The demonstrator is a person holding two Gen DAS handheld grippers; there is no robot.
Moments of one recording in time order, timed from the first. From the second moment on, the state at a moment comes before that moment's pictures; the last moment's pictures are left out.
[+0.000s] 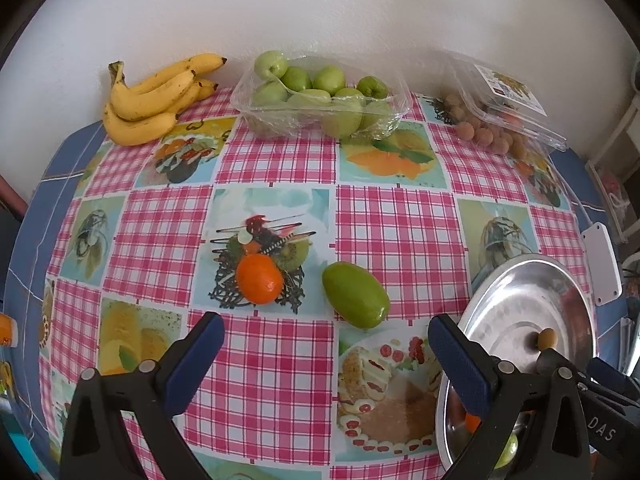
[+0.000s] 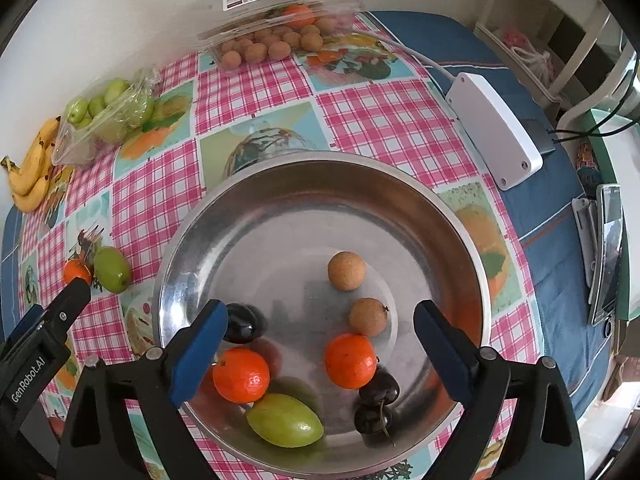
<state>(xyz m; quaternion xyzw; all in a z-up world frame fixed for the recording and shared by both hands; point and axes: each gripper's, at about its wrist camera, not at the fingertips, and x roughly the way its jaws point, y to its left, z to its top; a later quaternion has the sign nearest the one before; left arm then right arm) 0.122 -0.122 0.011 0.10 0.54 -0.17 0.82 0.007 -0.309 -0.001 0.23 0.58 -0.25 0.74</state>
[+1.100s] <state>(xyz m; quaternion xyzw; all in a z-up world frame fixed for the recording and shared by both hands) 0.168 -0.002 0.037 0.06 0.53 -0.06 0.84 0.067 -0.214 0.020 0.17 0.57 -0.18 0.79</state>
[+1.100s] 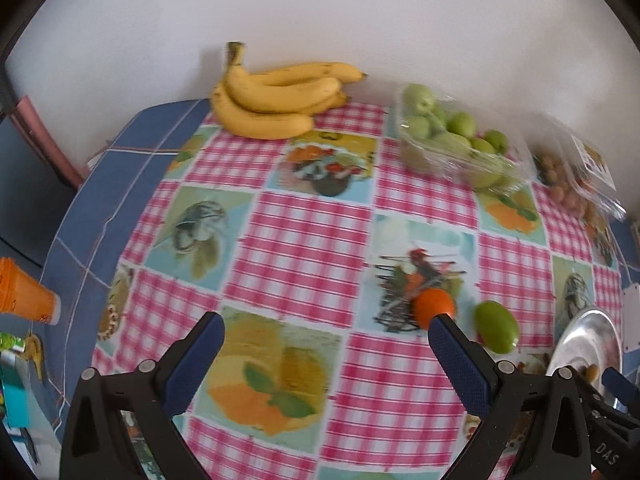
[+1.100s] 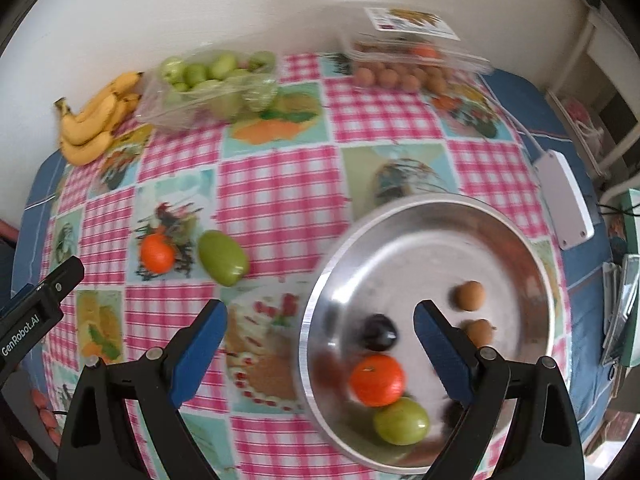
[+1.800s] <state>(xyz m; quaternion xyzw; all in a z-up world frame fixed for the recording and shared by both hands) 0.192 0.026 0.037 0.03 0.52 -0.06 0.85 0.119 -0.147 0.023 0.10 0.57 -0.13 0.81</state>
